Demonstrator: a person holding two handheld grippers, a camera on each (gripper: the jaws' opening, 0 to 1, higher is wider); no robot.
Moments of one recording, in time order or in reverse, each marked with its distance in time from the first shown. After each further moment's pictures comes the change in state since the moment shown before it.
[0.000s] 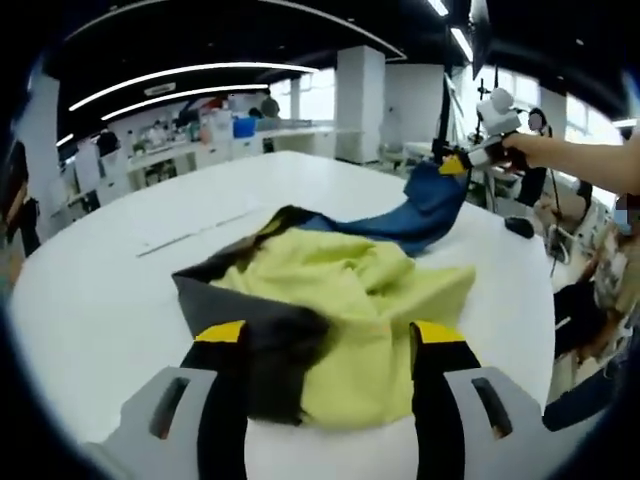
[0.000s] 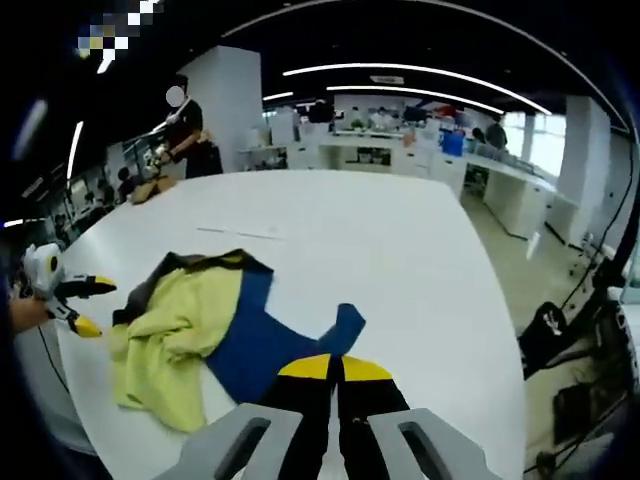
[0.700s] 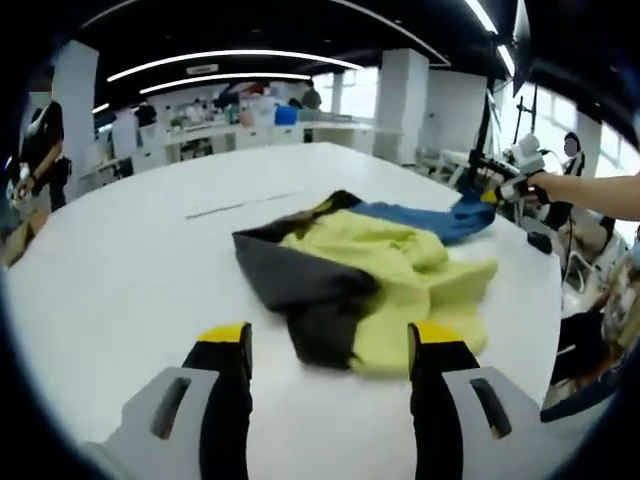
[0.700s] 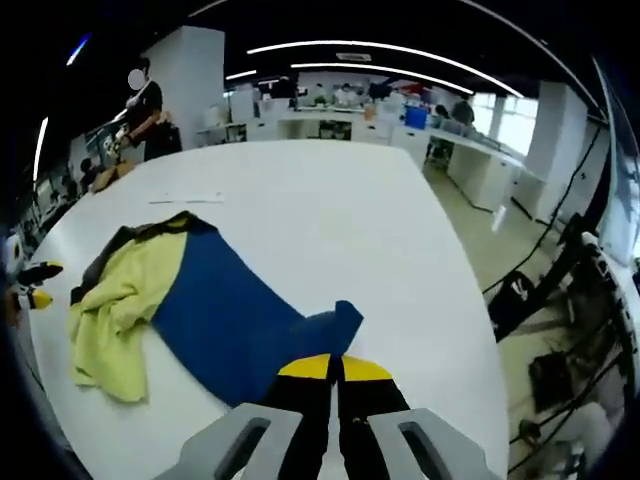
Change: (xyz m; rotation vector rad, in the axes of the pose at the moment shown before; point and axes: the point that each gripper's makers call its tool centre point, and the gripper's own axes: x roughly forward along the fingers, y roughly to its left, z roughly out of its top) left arm -0.042 0.043 -0.026 -0.126 0.014 0.124; right arm 0.010 -0.051 -0.056 0.070 0.109 -0.151
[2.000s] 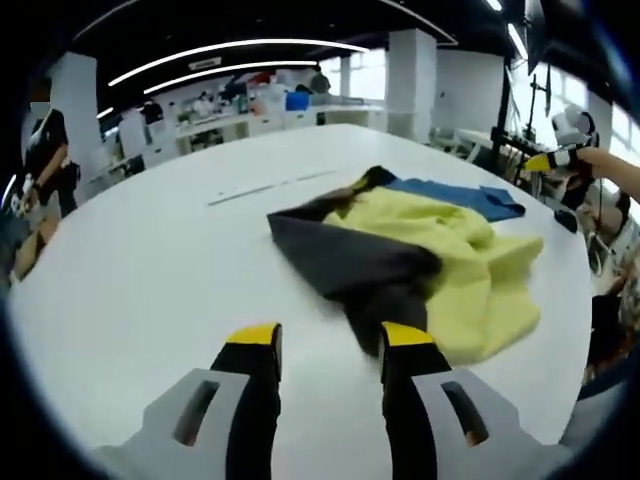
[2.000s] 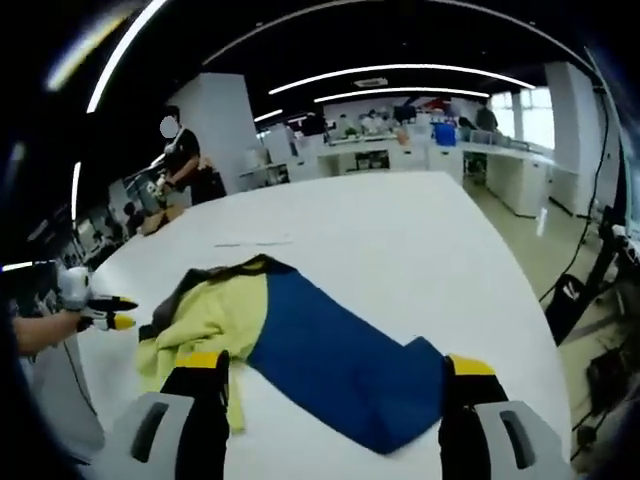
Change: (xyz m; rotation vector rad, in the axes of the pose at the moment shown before) left arm 0.026 0.049 -0.015 0.051 0.083 0.069; right arm -0.044 0.092 0.033 0.058 -0.180 0.281
